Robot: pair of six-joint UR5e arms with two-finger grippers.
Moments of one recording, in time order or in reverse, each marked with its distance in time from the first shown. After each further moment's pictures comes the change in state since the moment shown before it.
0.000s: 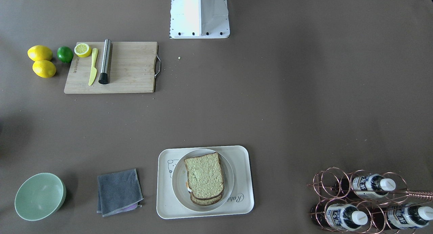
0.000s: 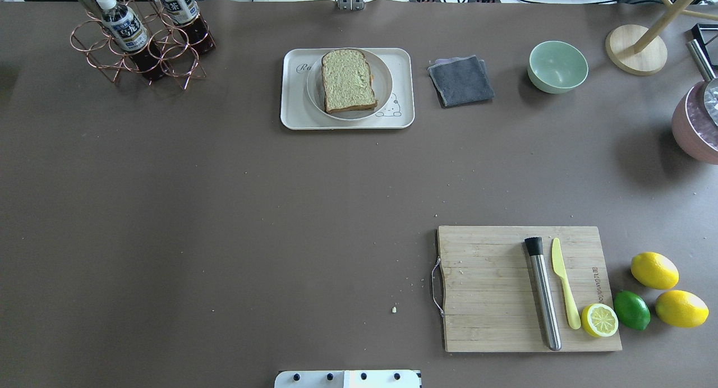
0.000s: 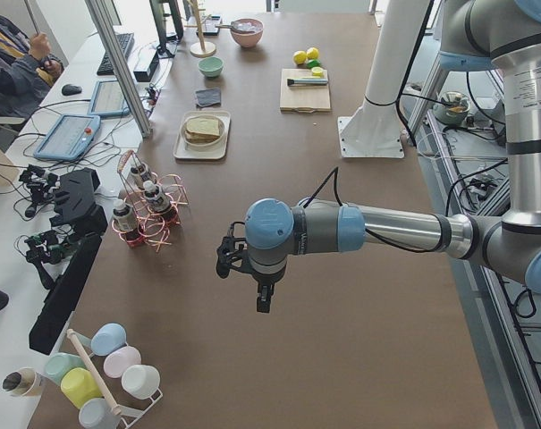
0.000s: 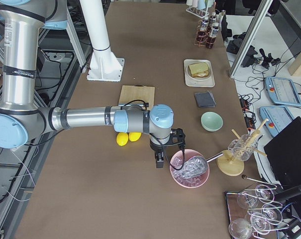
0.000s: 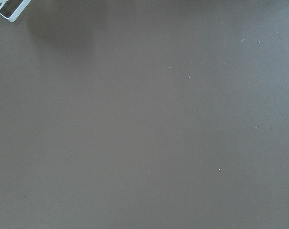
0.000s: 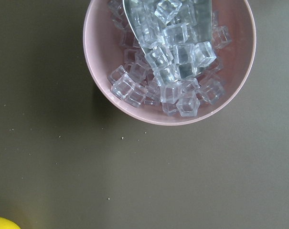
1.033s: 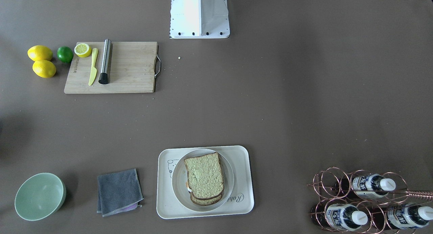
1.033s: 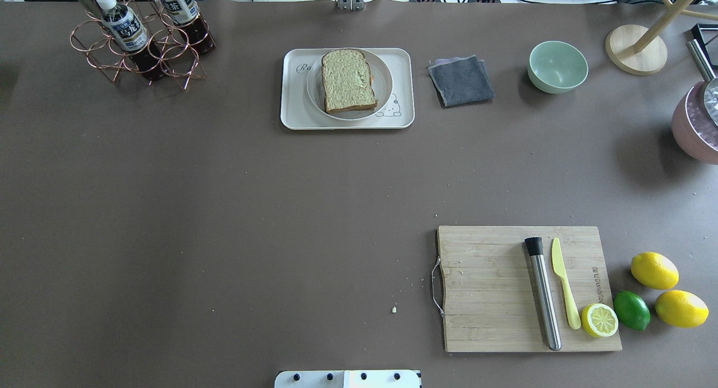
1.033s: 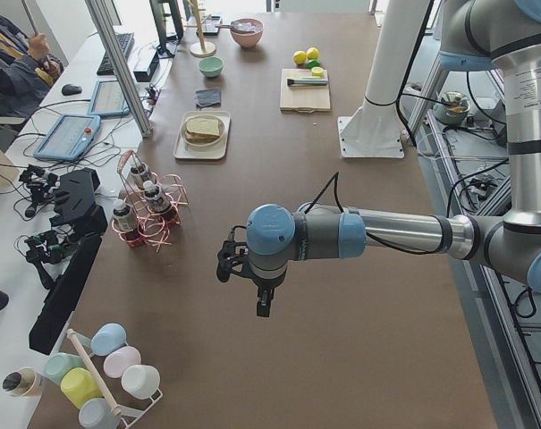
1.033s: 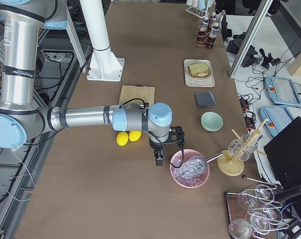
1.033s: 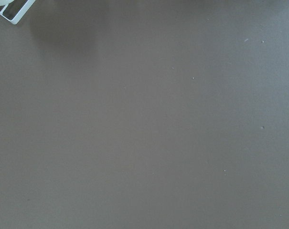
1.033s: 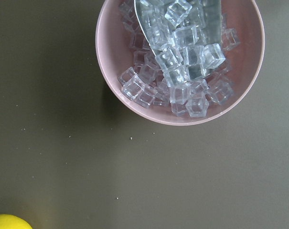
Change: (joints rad) left arm 0.000 0.004 0.026 -0.033 0.001 -0.005; right arm -0.001 -0.009 0.021 0.002 0.018 0.005
